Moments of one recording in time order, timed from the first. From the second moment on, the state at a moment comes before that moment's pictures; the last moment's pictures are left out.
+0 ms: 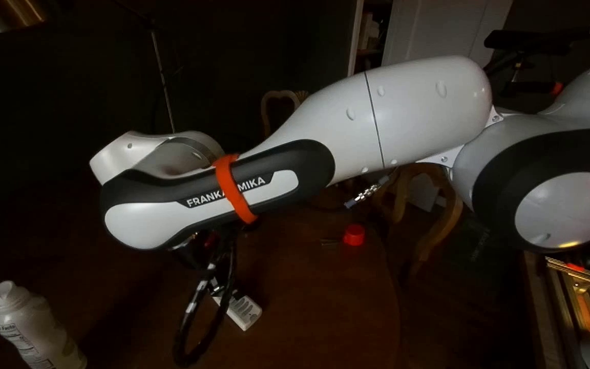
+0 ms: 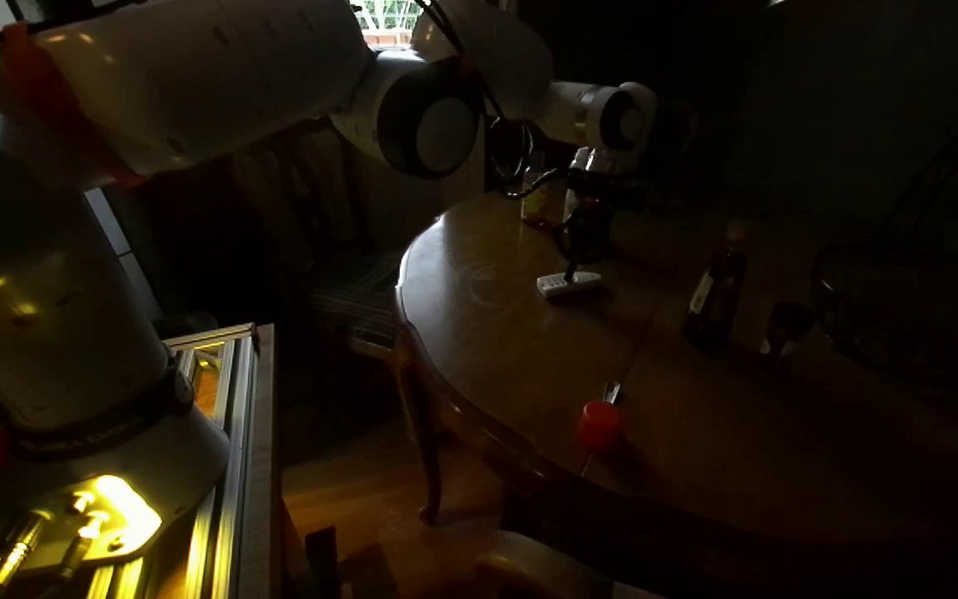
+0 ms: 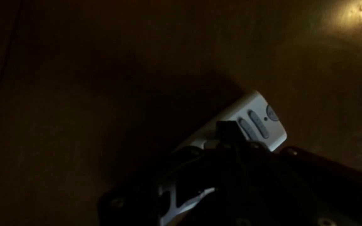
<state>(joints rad) 0.32 1.30 0.08 -0.61 -0.16 1.45 -0.51</state>
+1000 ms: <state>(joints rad) 0.38 1.33 -0.02 -0.52 -0.30 1.41 -0.54</state>
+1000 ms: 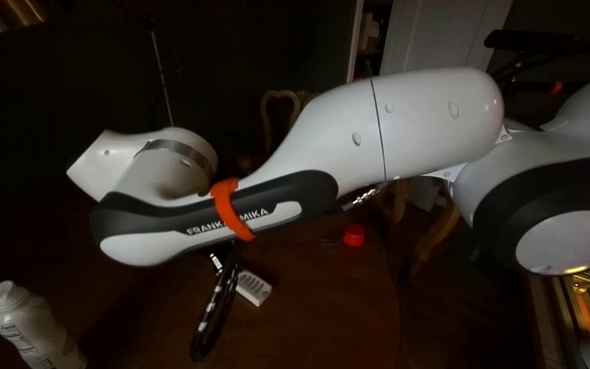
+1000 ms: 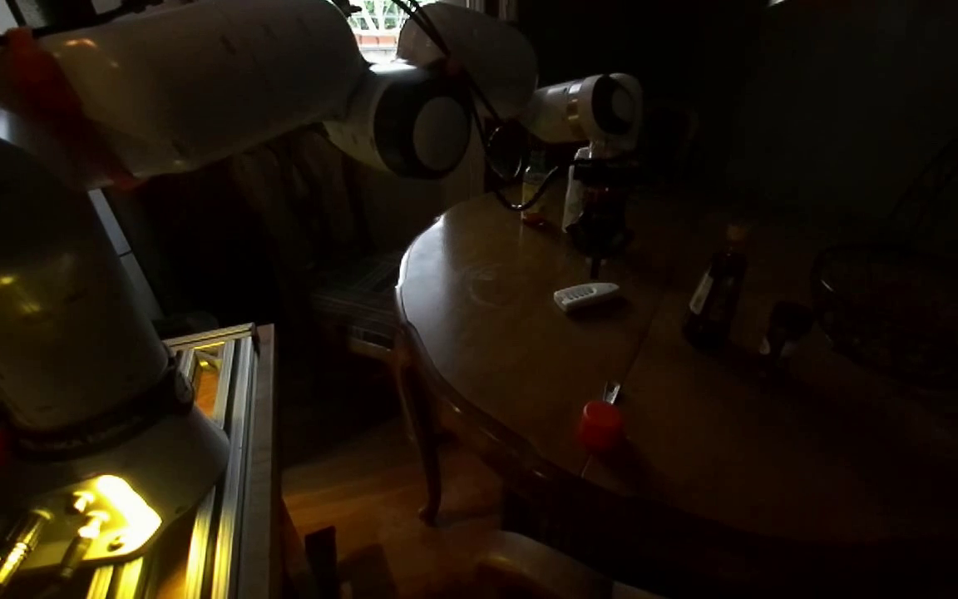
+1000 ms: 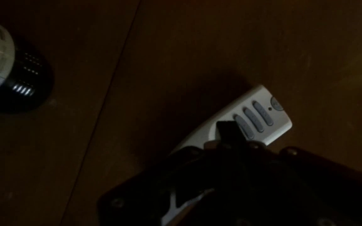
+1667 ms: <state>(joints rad) 0.27 1.22 0.11 -0.43 -0.09 1.43 -0.63</state>
